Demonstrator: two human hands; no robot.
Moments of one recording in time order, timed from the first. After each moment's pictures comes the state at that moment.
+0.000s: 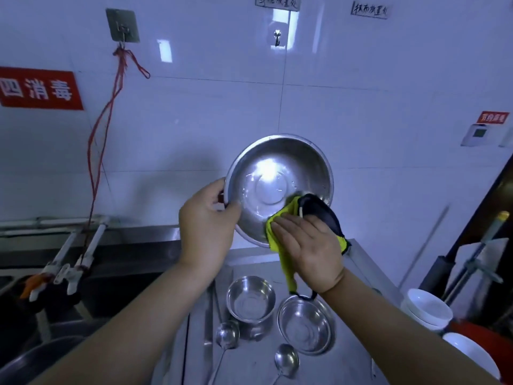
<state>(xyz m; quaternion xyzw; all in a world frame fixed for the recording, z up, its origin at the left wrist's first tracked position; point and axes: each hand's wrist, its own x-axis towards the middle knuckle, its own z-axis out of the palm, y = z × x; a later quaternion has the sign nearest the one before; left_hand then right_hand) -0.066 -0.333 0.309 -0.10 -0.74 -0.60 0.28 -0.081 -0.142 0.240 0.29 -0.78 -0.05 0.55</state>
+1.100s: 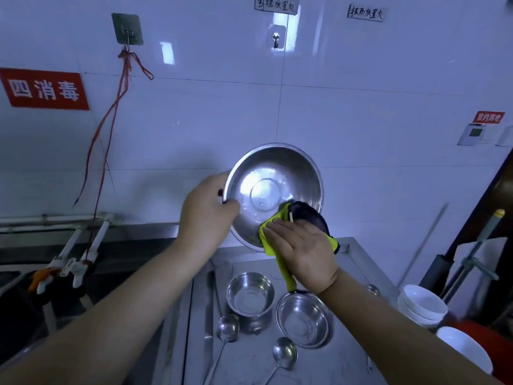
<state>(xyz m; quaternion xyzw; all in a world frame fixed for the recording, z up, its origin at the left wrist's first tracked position) -0.067 -0.345 0.313 -0.17 -0.83 -0.46 0.27 -0.068 -0.142 0.228 0.32 -0.80 -0.03 0.51</state>
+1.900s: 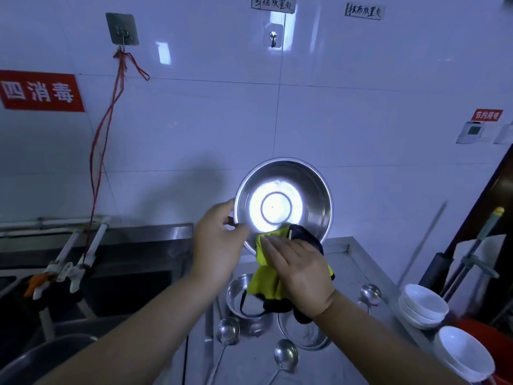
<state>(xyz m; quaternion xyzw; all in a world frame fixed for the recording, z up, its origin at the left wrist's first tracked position) -0.052 -0.324 0.284 -0.13 -0.75 -0.62 0.21 -0.049 -0.159 0.209 0.28 -0.82 -0.01 0.50</state>
